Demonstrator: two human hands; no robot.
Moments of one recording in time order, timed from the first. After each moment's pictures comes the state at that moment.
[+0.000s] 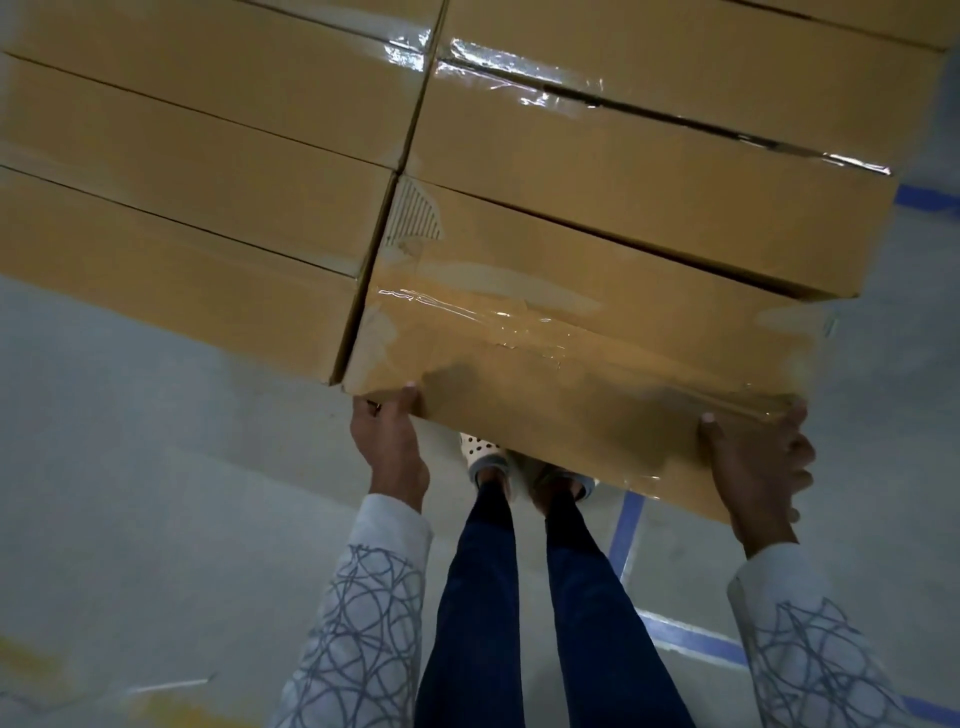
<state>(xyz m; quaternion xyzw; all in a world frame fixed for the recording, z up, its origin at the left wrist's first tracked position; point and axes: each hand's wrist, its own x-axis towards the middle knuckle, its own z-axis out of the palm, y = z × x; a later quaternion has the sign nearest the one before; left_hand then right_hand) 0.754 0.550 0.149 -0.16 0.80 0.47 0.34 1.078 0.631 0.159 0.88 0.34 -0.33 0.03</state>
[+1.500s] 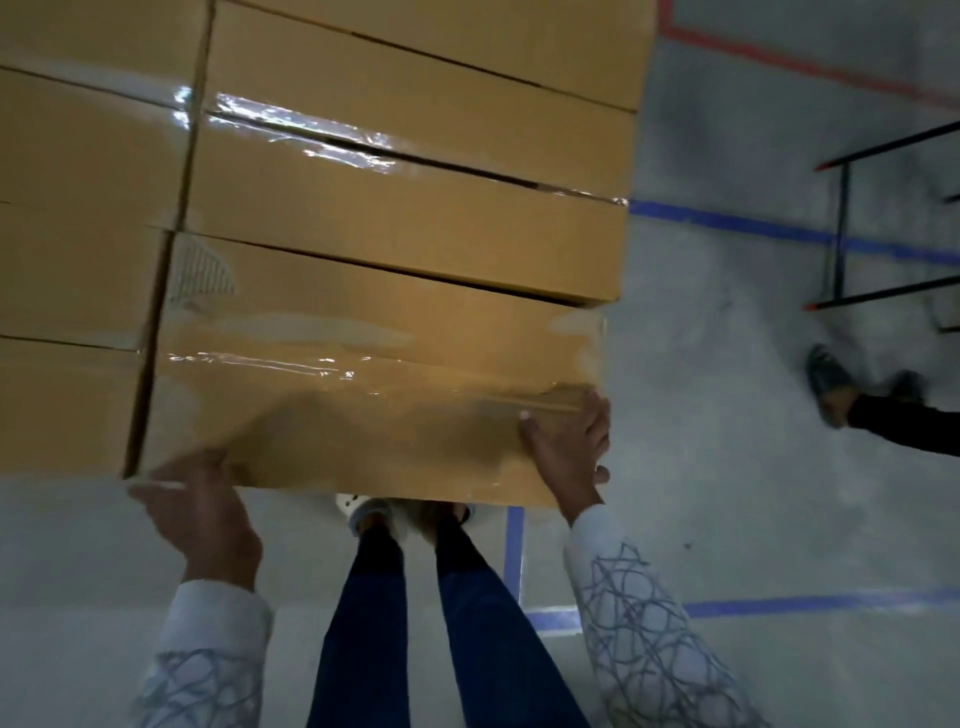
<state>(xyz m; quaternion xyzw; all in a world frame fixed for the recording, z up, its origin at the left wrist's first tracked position) 0.750 0.557 0.153 -0.08 0.87 0.37 0.31 1.075 0.634 0.154 0.86 0.34 -0.37 0.01</state>
